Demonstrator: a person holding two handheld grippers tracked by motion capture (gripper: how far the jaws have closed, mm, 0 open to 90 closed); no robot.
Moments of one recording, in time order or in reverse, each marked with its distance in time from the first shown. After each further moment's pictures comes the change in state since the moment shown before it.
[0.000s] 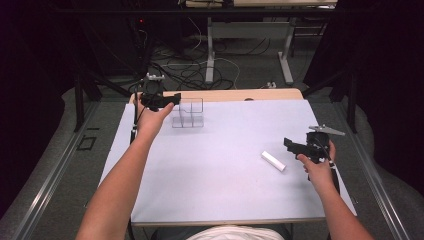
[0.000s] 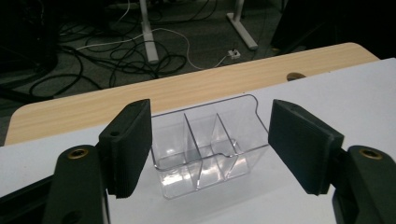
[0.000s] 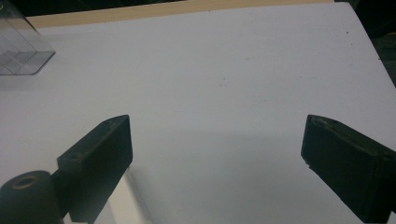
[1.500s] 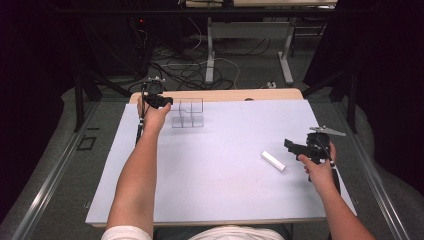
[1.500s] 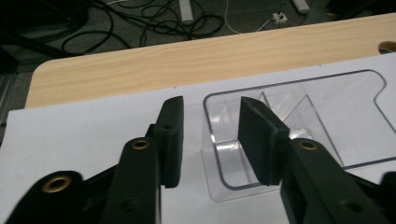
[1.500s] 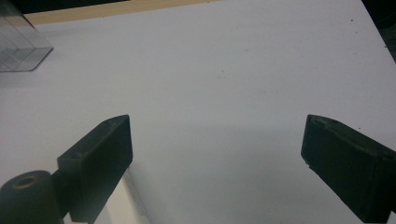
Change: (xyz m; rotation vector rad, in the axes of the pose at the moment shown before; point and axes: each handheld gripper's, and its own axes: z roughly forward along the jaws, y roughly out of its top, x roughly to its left) left arm 0.034 -0.013 0.068 0.163 0.135 -0.062; right arm -0.006 -0.004 0.003 0.021 0.014 0.024
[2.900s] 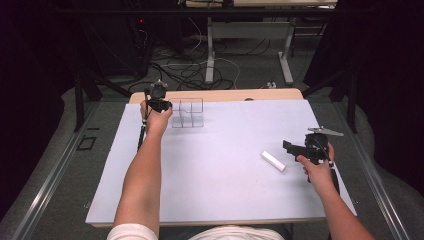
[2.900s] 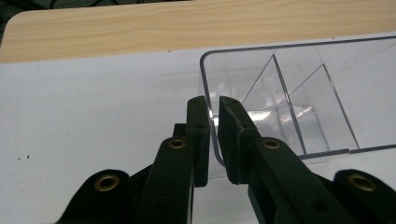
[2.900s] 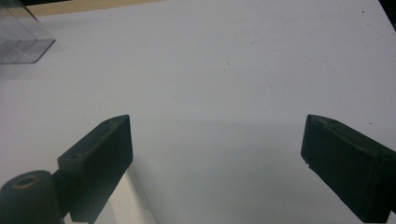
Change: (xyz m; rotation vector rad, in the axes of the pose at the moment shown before) left arm -0.005 -0.009 0.016 0.111 -0.017 -0.069; right arm 0.001 -0.002 0.003 0.018 0.011 -0.017
